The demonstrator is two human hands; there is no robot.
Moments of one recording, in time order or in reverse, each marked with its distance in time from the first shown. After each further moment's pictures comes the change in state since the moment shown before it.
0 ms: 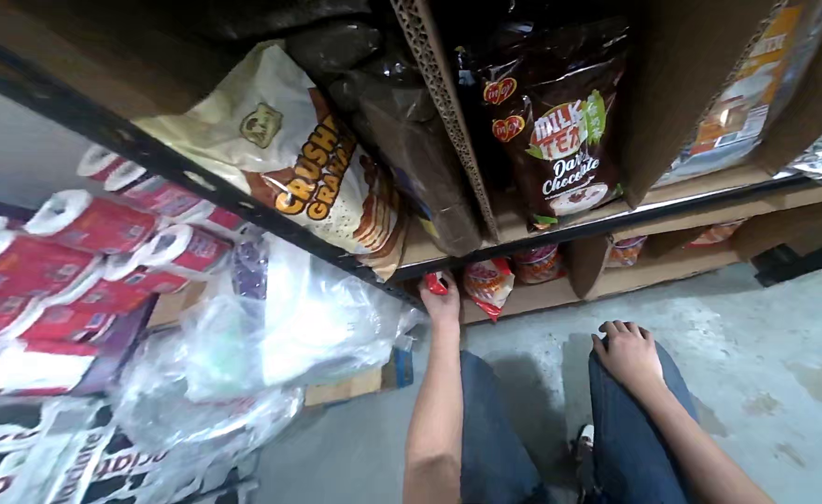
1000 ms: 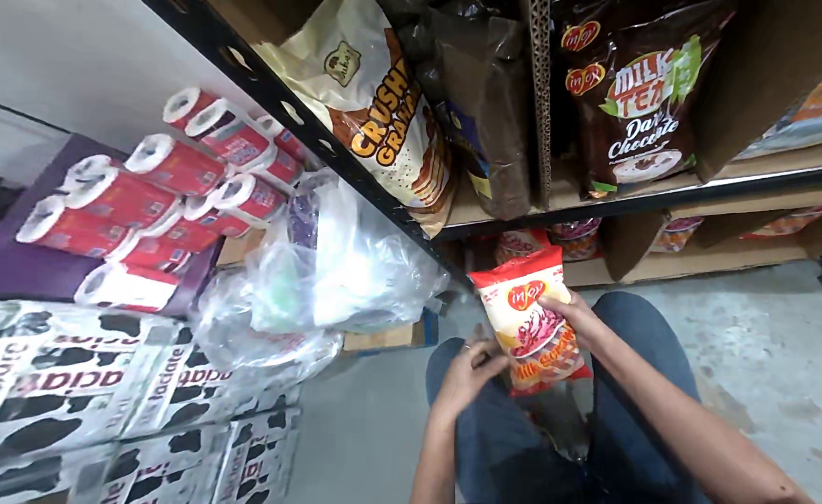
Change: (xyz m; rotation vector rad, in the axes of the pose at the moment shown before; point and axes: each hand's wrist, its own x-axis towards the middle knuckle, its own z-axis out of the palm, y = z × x) left_hand -0.183 0.114 -0.071 1.640 -0.555 -0.139; right_hand -0.010 -0.137 -0.016 1.593 -0.441 -0.118
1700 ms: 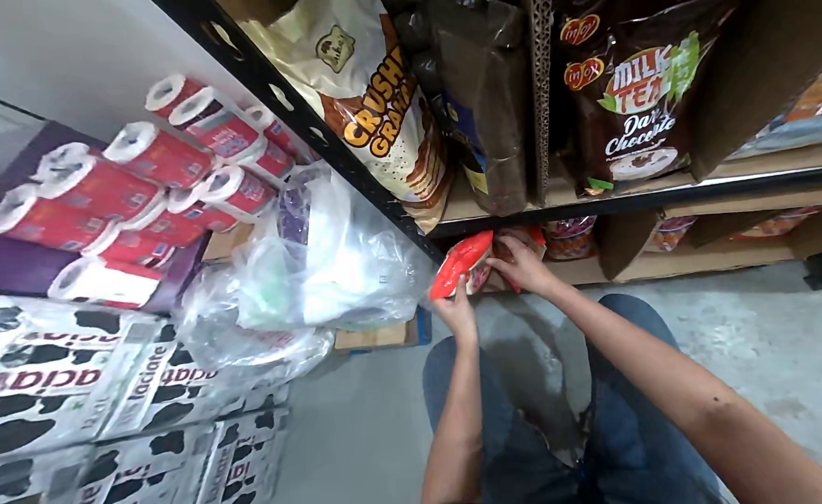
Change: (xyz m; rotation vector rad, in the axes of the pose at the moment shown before) left_hand 0.122 0.003 0.028 -0.443 0.994 0.209; right_hand 0.085 -0.045 0.046 -0.976 -0.136 -0.303
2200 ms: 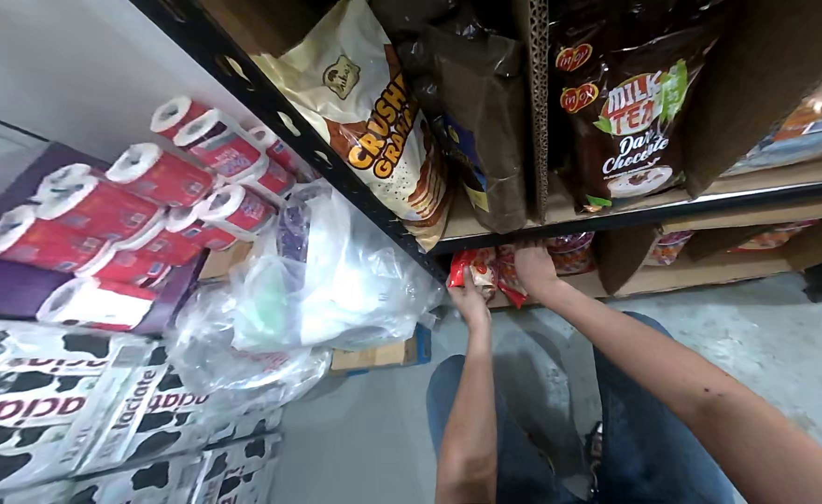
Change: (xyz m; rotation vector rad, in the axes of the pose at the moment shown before) left_hand 0.026 -0.017 0.053 -0.213 -0.043 -0.250; right_hand 0.013 -0.030 -0.007 -0.659 0.005 0.305
